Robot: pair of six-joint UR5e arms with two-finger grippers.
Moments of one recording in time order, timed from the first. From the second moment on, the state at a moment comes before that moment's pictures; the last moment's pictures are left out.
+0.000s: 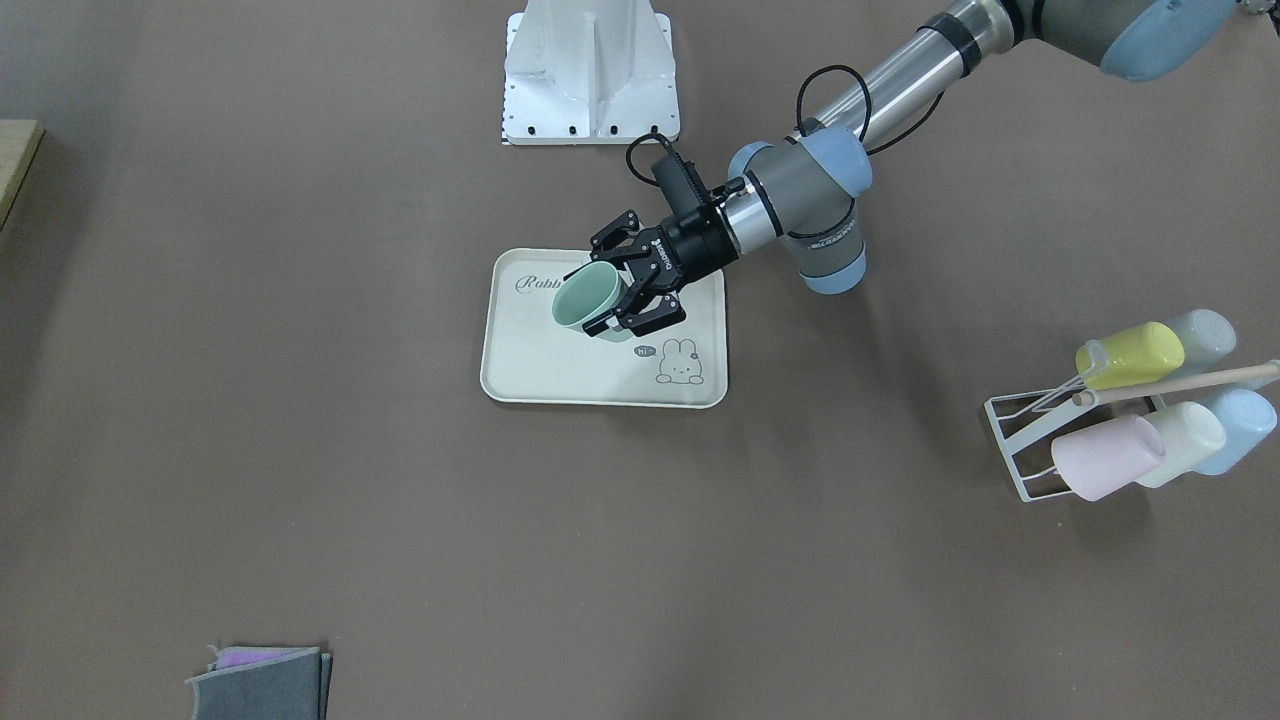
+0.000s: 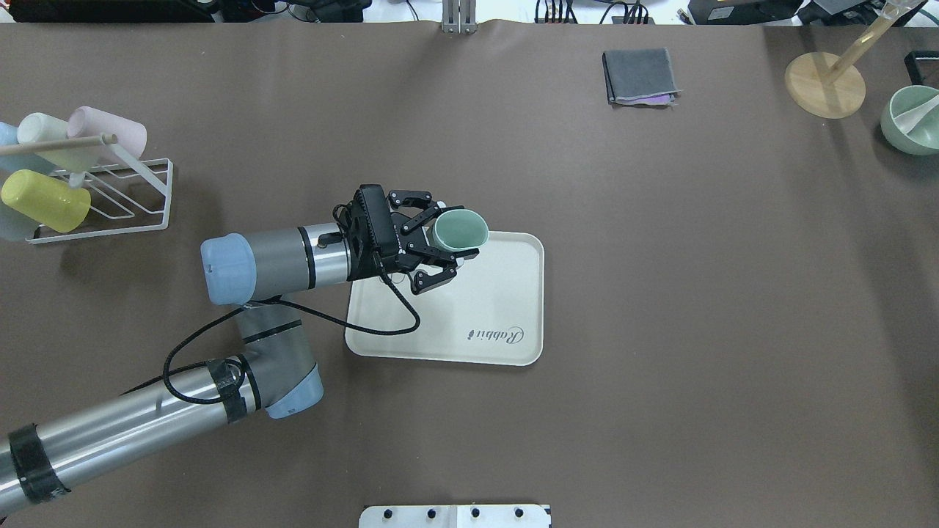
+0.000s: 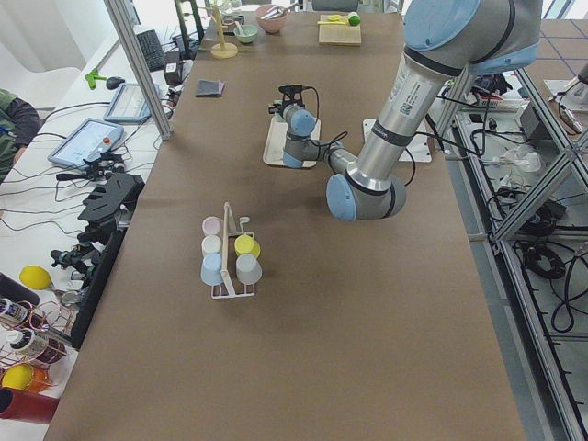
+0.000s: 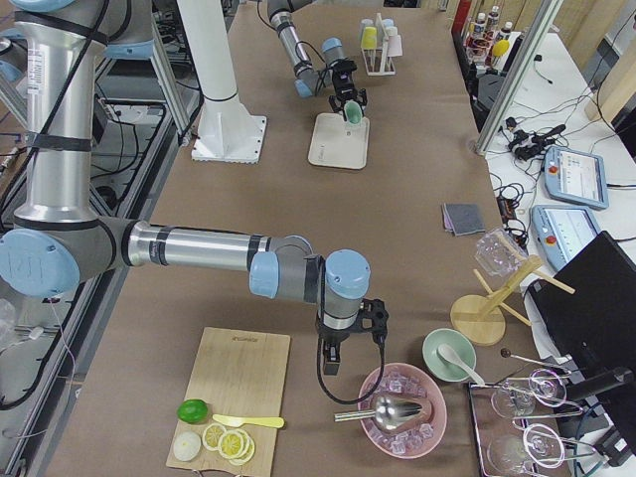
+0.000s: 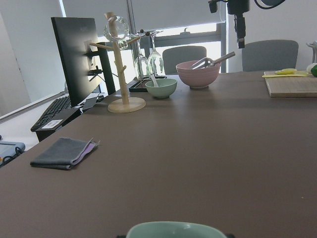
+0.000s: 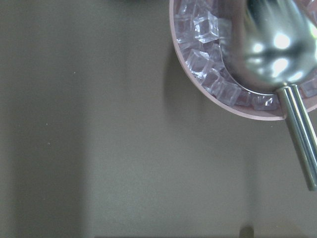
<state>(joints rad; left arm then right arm) -0.49 -2.23 -1.14 -3.31 -1.67 -0.22 1.58 -1.69 1.65 -1.62 2.23 -0.10</state>
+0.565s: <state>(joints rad) -0.41 -2.26 -1.06 -3.37 -1.55 -0.32 1.58 -1.69 1.64 -1.62 2.23 -0.10</state>
